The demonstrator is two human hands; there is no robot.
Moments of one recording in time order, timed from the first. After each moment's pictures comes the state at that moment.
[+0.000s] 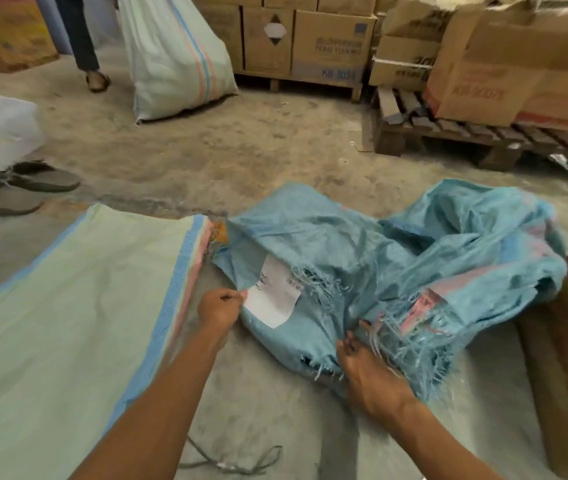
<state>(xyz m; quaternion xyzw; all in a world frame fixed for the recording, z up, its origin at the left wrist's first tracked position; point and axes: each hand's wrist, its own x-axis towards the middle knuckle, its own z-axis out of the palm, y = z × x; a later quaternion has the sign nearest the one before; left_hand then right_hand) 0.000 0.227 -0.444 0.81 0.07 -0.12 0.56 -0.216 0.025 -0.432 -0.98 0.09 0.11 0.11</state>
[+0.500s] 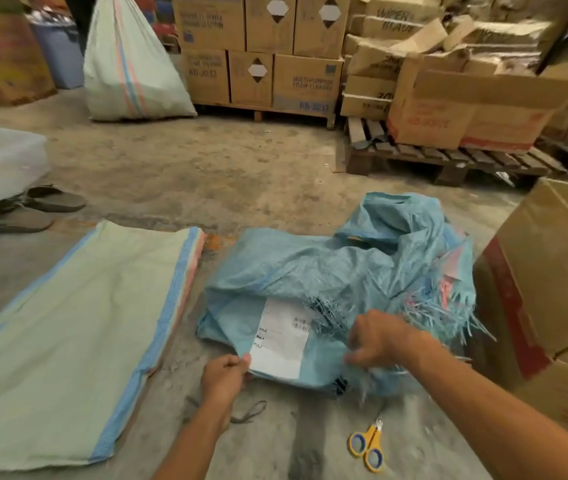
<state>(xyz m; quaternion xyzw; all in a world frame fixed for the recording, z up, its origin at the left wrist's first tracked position) -0.188 0.267 -0.413 0.78 0.10 -0.19 0.59 -0.272 0.011 -0.288 -0.97 0.10 0.21 0.03</state>
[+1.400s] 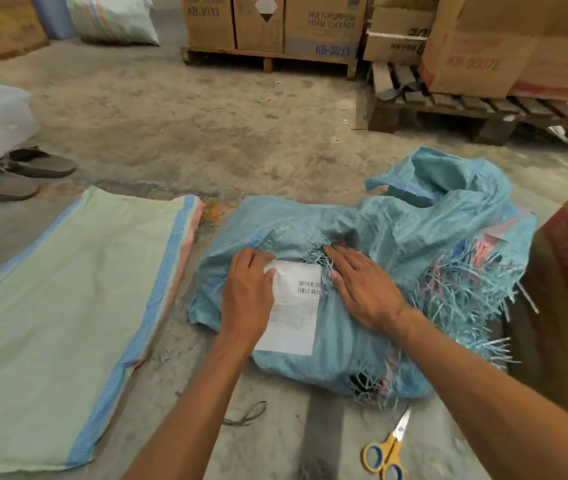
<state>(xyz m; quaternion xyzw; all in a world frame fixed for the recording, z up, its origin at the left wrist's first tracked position) -0.109 0.189 -0.367 0.88 -0.25 0.17 0.36 -0.191 -0.016 -0.352 -1.00 0.04 -0.02 0.08</state>
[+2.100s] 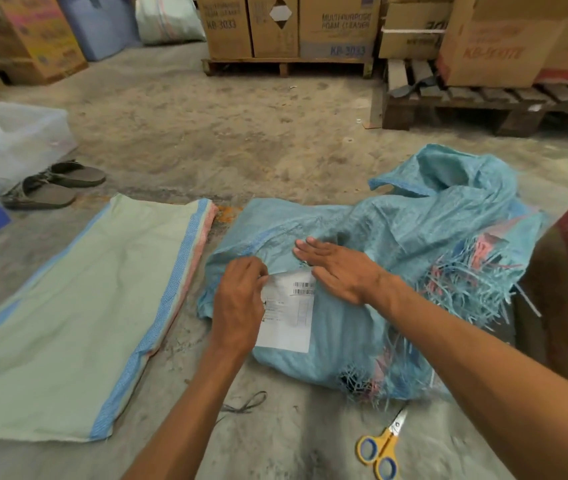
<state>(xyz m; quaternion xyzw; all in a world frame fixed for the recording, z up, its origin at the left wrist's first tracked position) -0.147 0.205 -0.341 0.87 -0.28 0.23 0.33 -0.159 -0.017 -0.328 -0.98 -0.13 0.07 0.10</state>
